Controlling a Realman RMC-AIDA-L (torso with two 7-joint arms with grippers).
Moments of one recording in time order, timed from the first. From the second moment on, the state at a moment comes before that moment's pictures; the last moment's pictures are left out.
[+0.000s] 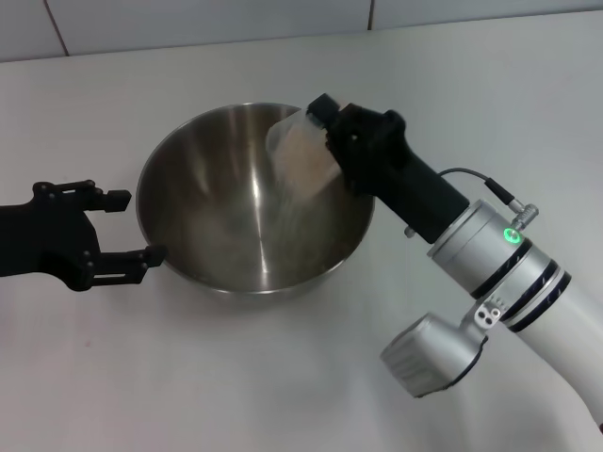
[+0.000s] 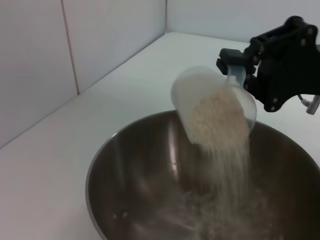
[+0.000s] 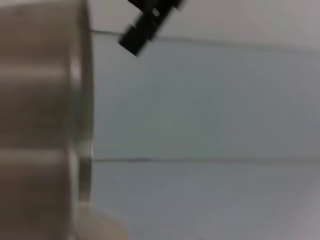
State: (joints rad) left arm -0.19 -2.06 1.22 1.45 2.00 1.43 -1.79; right arm 0.47 2.09 0.35 0.39 -2.24 -1.32 -1.52
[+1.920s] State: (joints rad) left arm -0.21 -2.06 1.22 1.45 2.00 1.46 -1.79; right arm 0.40 2.09 0.37 0.72 -2.09 -1.34 -1.56
